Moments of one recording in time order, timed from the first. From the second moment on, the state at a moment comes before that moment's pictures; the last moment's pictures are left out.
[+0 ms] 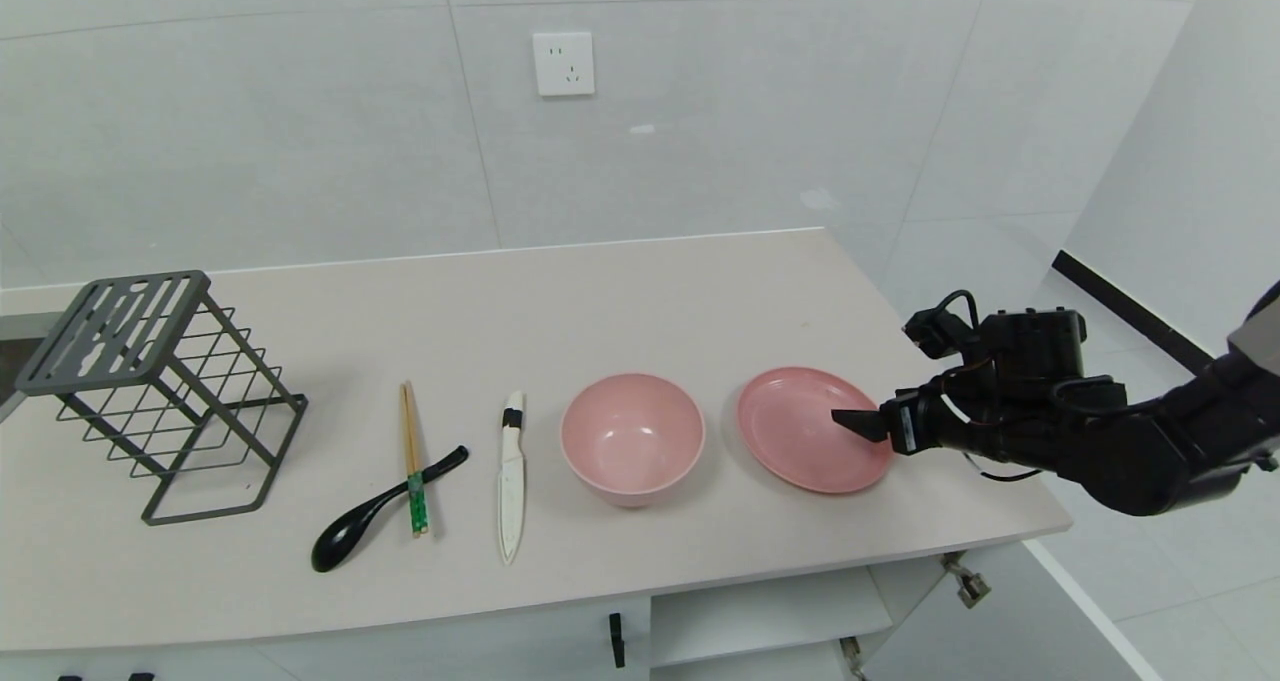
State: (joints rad) left arm 0.00 0.00 0.00 0.00 -0.01 0.01; right arm 0.18 2.06 -0.78 -0.69 0.23 -0.08
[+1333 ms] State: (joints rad) left arm 0.00 0.00 0.00 0.00 -0.01 0.01; right arm 0.19 2.19 -0.79 -0.76 0.19 -0.07
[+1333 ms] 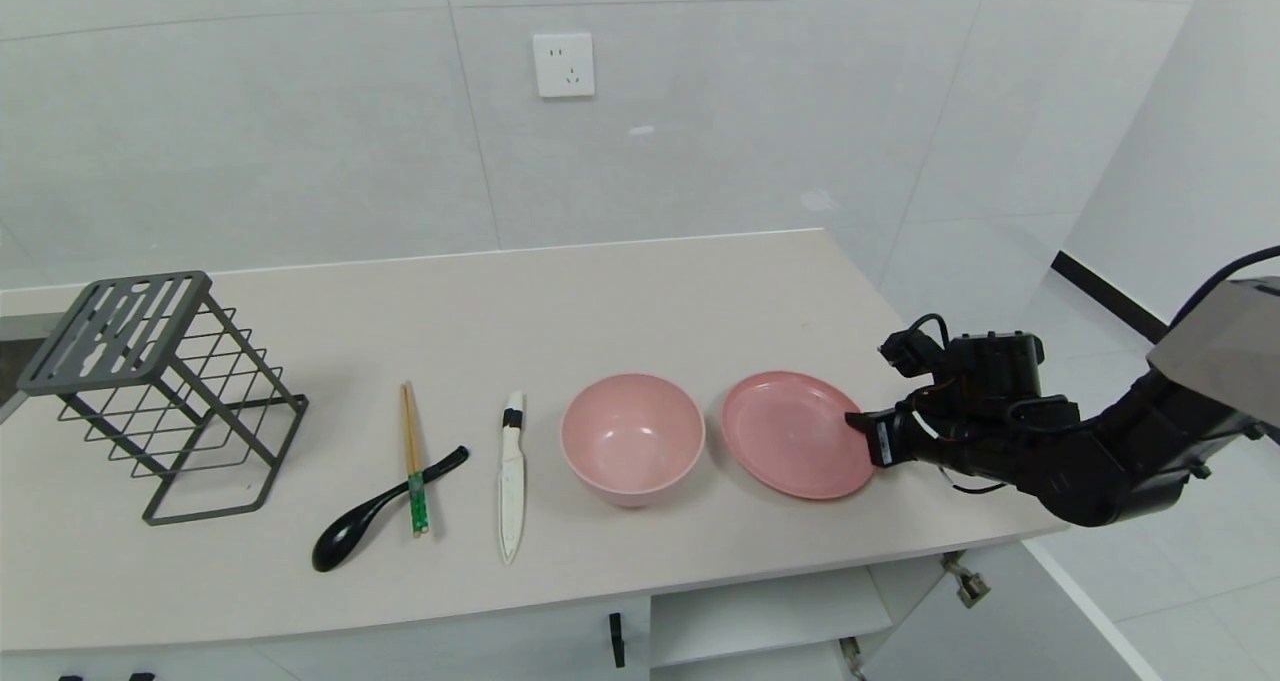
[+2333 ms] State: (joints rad) left arm 0.00 0.00 0.00 -0.01 -0.02 0.04; right arm 0.22 1.71 -0.36 -1.15 0.20 -0.08
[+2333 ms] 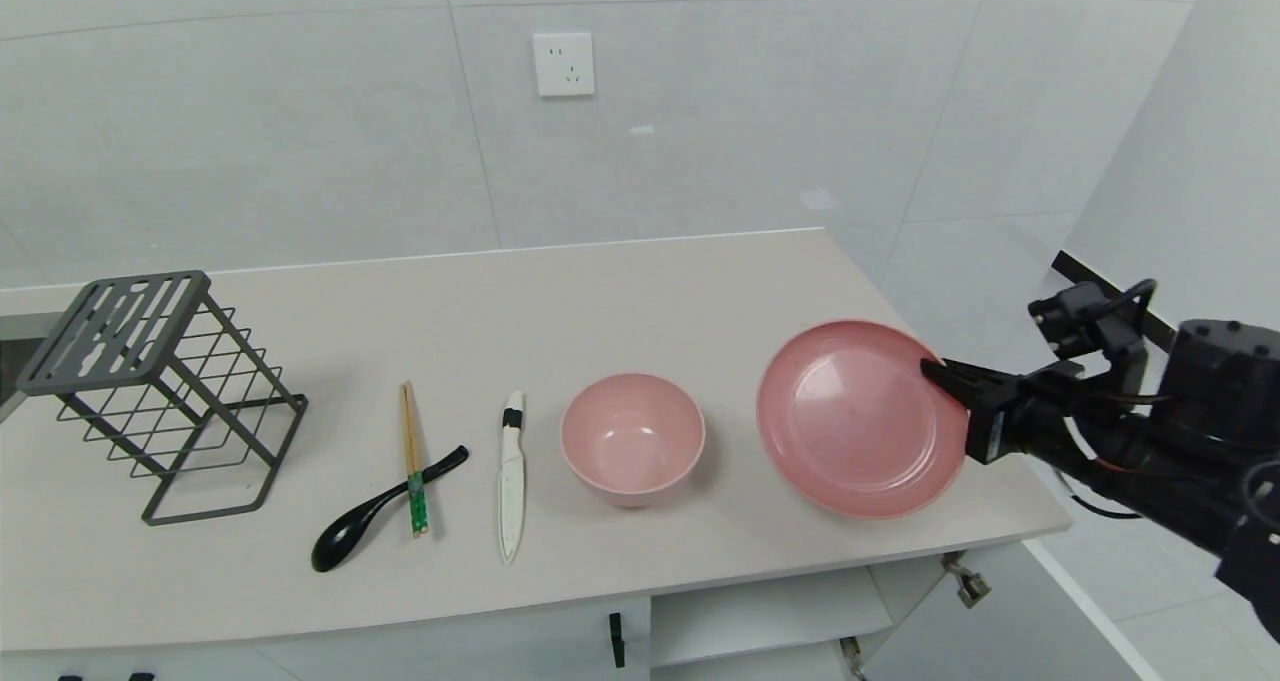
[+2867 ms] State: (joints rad) left arm 0.00 0.00 0.00 -0.25 -0.12 0.05; right arm 0.21 1.26 -0.11 -1.15 0.23 -0.08
